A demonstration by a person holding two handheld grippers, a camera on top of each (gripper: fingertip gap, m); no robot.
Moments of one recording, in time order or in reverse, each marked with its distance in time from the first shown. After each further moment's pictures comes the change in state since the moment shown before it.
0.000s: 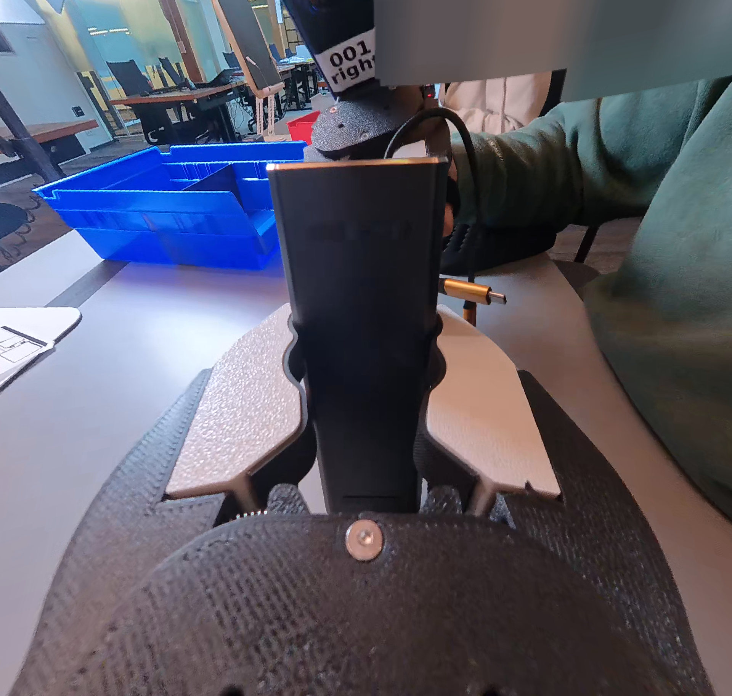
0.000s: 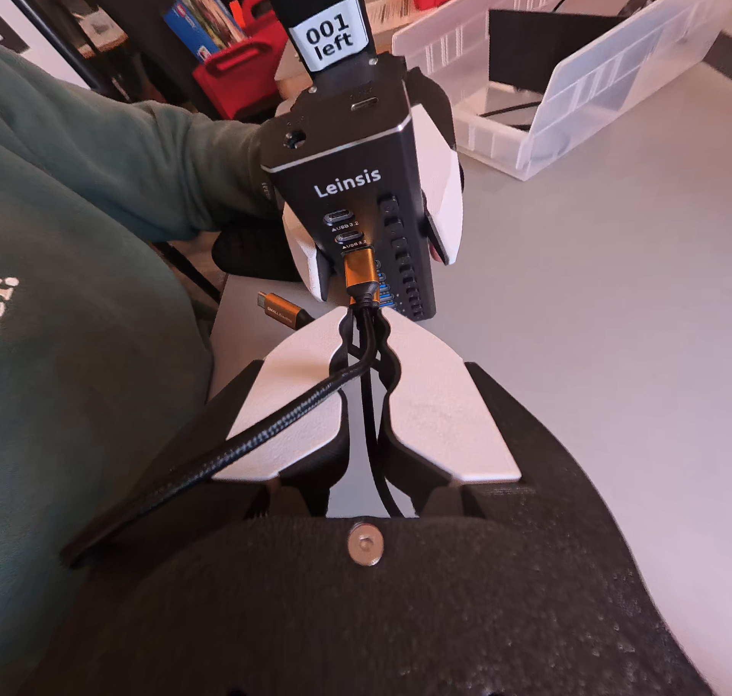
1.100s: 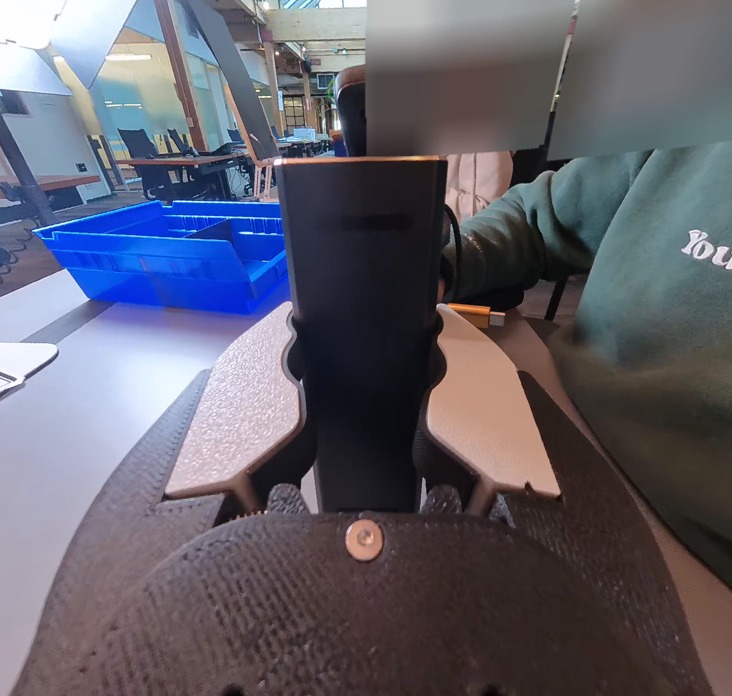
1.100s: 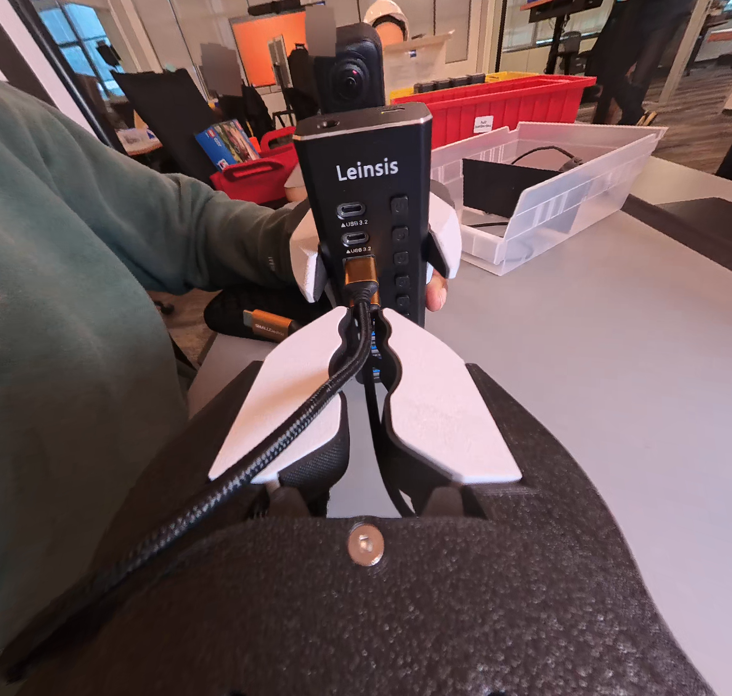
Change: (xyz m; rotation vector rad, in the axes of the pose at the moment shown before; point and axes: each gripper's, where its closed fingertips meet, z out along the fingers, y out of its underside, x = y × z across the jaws) left arm 0.005 -0.021 -0.006 0.176 0.033 -0.058; right arm -0.009 -0.017 0.004 0.289 0.040 -0.111
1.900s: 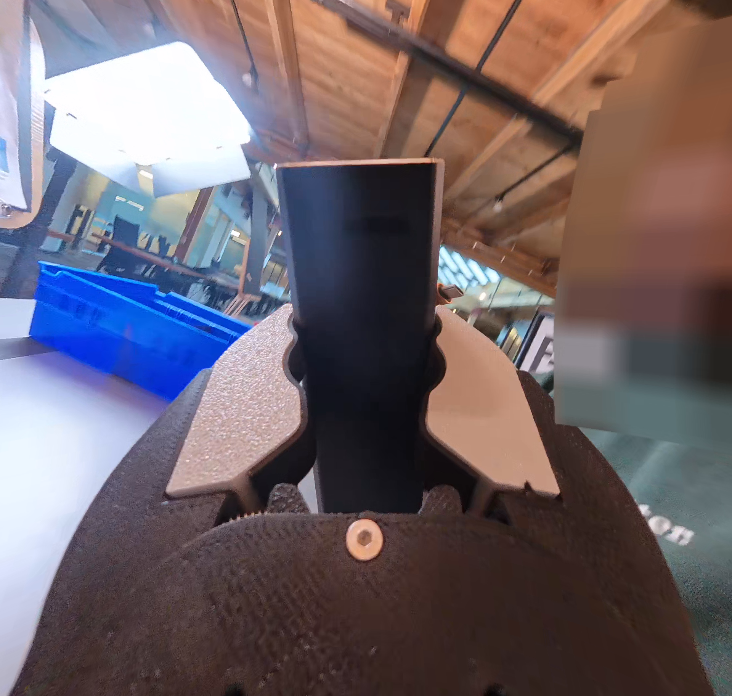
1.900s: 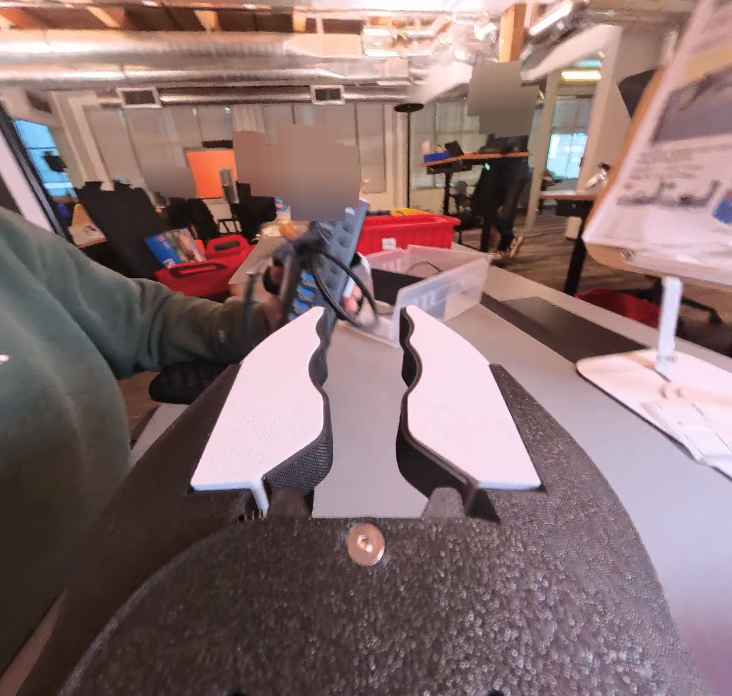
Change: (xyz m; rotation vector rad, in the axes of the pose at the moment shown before) left arm -0.043 -0.067 -0.054 0.531 0.027 -0.445; right arm 0.051 -0.057 -0.095 0.271 0.186 -0.052
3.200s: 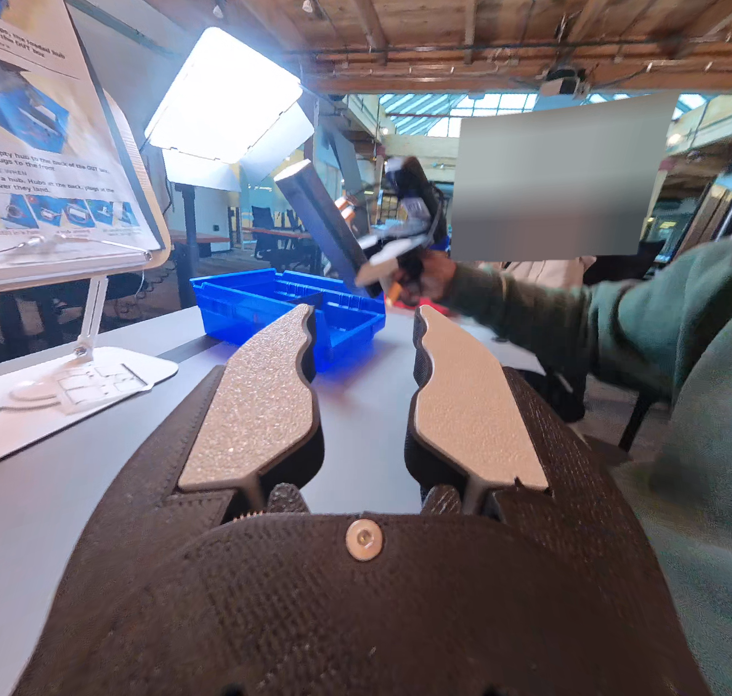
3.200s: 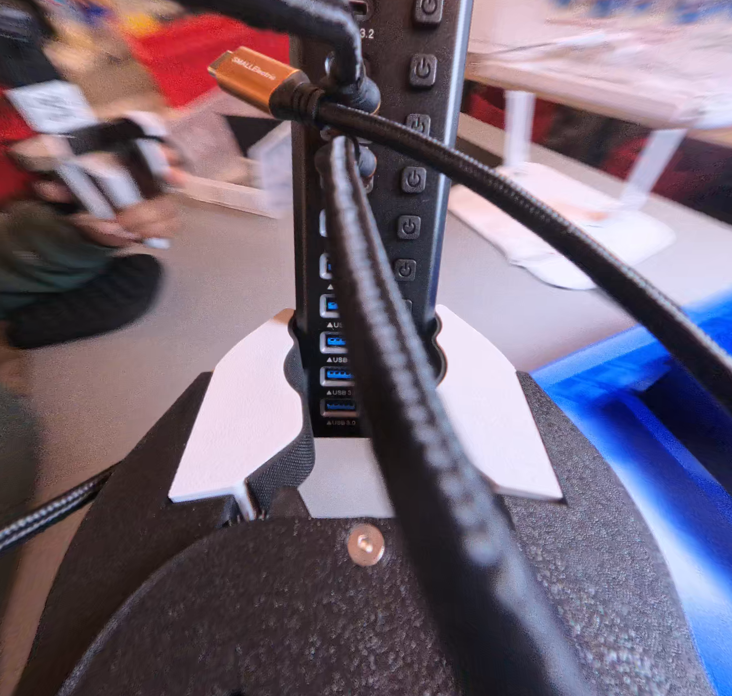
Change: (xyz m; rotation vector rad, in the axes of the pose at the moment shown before) left arm -0.002 0.018 0.011 -0.236 -0.247 0.437; right arm 0.094 0.015 -0.060 -0.502 0.381 0.051
